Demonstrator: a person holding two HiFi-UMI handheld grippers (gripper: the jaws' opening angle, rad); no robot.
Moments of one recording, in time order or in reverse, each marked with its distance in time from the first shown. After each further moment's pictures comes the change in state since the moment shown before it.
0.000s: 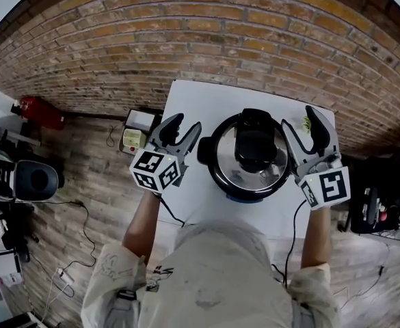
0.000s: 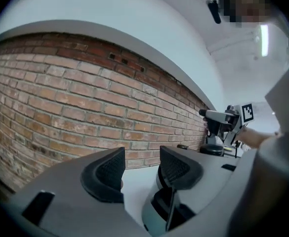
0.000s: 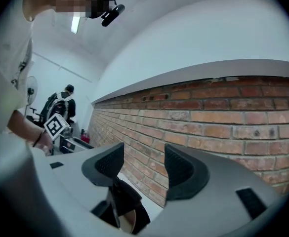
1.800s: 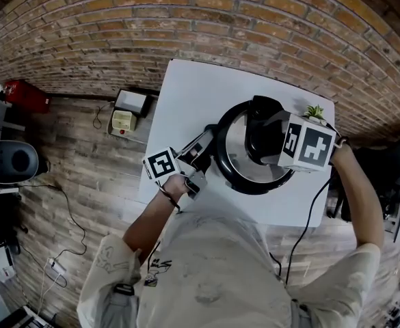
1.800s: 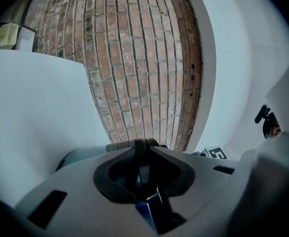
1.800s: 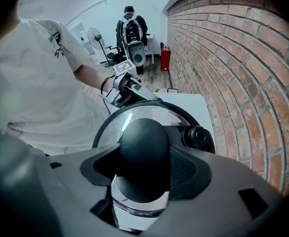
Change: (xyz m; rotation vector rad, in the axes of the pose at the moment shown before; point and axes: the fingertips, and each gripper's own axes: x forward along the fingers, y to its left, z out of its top) left arm 0.002 -0.038 -0.091 -1.207 -0.040 -0.322; right arm -0.004 0.128 -0.108 -0.331 1.113 0.963
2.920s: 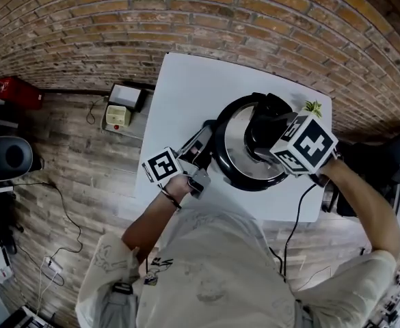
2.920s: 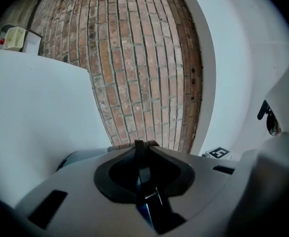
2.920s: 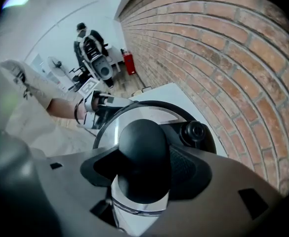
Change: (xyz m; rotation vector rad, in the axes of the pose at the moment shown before) left arm -0.004 0.003 0.004 0.035 -0.067 0.048; right arm 0.001 -0.018 0.001 0.454 -0.049 -0.130
